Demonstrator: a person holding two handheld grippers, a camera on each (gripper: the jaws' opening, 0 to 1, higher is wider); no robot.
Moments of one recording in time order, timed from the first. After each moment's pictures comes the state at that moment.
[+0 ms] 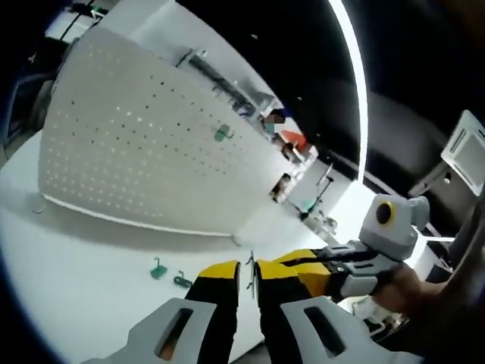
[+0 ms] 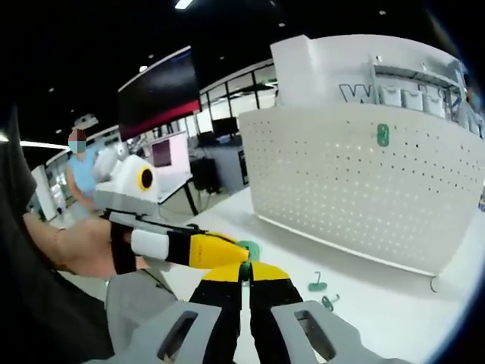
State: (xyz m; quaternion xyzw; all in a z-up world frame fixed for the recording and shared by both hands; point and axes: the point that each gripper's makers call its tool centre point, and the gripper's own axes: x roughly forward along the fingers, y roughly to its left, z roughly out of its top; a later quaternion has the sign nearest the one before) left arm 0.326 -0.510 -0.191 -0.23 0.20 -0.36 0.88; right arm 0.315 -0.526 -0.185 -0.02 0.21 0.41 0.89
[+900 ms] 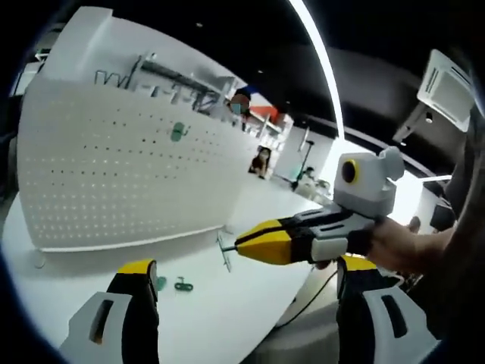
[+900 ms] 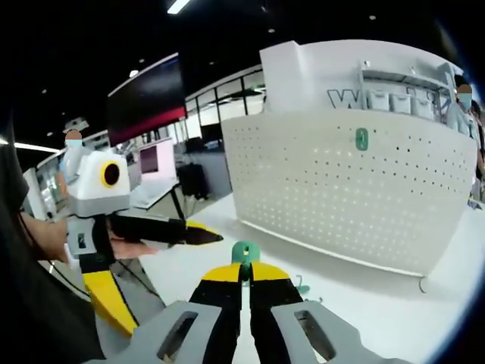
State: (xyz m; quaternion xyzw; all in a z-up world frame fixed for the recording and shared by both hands) left arm 0.301 -0.540 -0.178 -0.12 0.19 -0.43 0.87; right arm 0.332 -0.549 -0.183 -0.02 0.20 0.38 0.90
